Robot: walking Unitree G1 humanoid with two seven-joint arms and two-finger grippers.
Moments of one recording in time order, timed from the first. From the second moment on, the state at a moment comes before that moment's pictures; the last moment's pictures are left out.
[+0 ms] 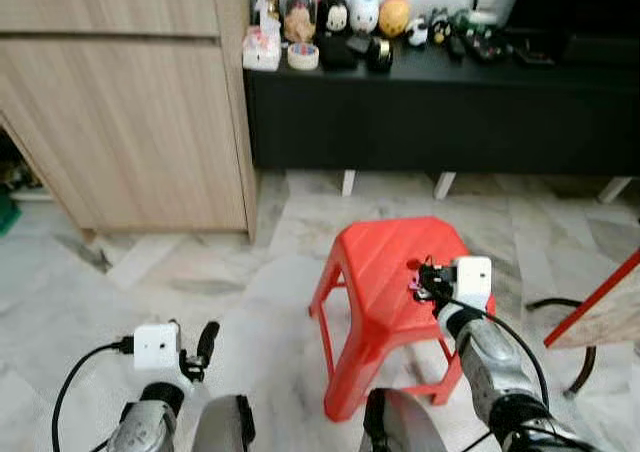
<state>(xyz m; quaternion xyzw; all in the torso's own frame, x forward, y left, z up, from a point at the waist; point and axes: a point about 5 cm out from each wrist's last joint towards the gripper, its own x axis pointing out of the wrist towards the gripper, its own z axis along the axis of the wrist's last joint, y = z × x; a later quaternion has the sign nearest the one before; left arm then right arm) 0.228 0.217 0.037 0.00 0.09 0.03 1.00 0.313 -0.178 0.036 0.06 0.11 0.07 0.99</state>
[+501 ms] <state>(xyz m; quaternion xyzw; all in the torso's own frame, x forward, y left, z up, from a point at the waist) 0.236 0.236 0.010 0.00 0.13 0.04 0.99 0.282 -0.195 0.014 0.08 0.12 0.02 0.99</state>
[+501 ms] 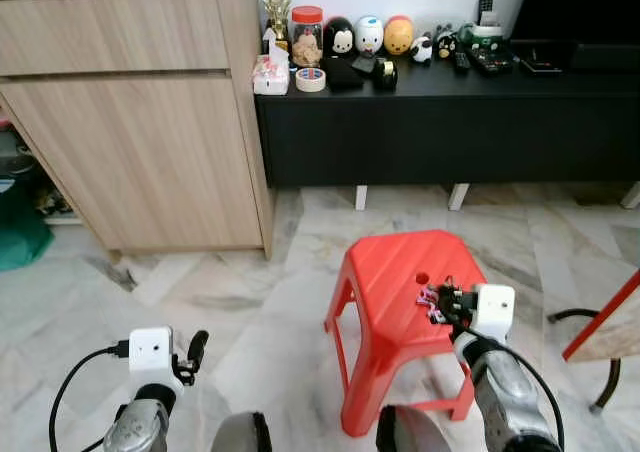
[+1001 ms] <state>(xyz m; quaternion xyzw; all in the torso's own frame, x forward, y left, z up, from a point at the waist) 0.234 0.242 -0.014 0.02 0.19 0.03 0.98 0.274 -0.200 0.013 0.09 0.11 -0.04 0.99</state>
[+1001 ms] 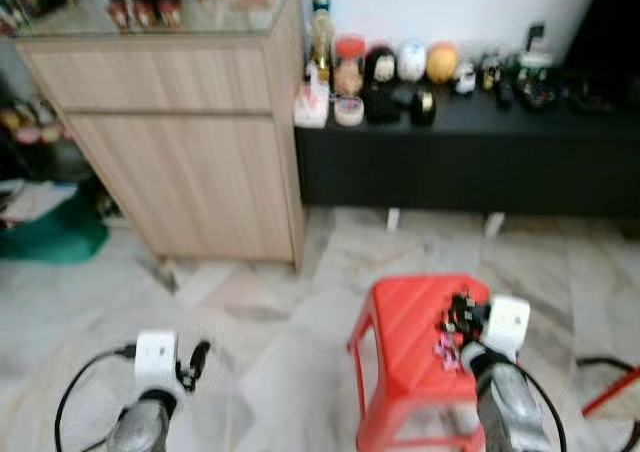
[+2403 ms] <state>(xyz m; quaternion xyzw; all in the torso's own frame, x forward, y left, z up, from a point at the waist) 0.163 0.239 -0.076 0.03 0.39 0.06 0.92 0.253 -0.209 -0.011 0.08 0.16 -0.08 0.98</state>
